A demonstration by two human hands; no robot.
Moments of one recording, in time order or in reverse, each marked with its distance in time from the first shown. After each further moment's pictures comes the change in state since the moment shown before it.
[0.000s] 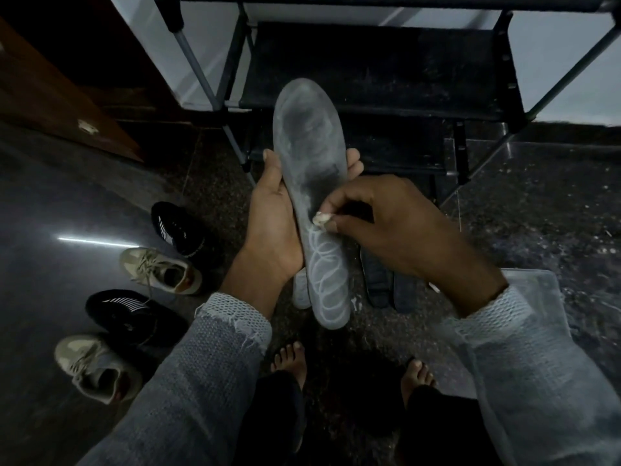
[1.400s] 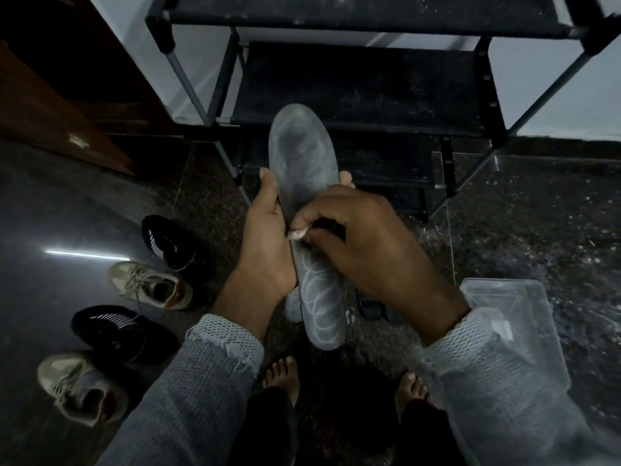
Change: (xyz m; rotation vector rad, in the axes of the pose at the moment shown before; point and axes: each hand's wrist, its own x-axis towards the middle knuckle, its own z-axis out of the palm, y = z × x) left_hand -0.001 -0.004 0.005 0.033 0.090 0.007; right_hand 0.002 -0.007 0.013 0.000 0.124 -0.114
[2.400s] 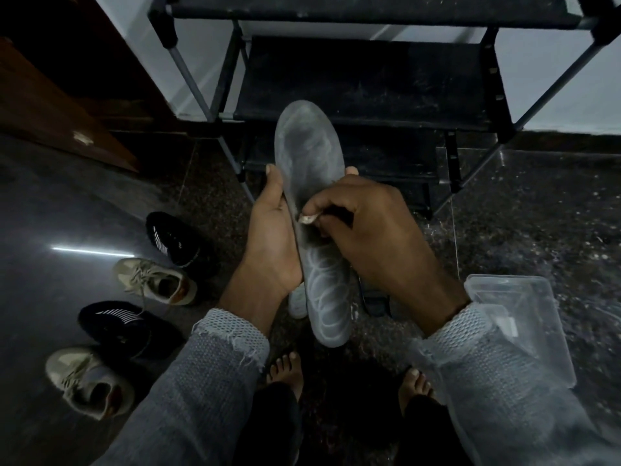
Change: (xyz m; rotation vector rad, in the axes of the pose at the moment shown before) left_hand -0.001 -0.001 -0.002 -0.022 -0.045 -0.032; right_hand 0.002 0.003 0.002 -0.020 0.113 0.062
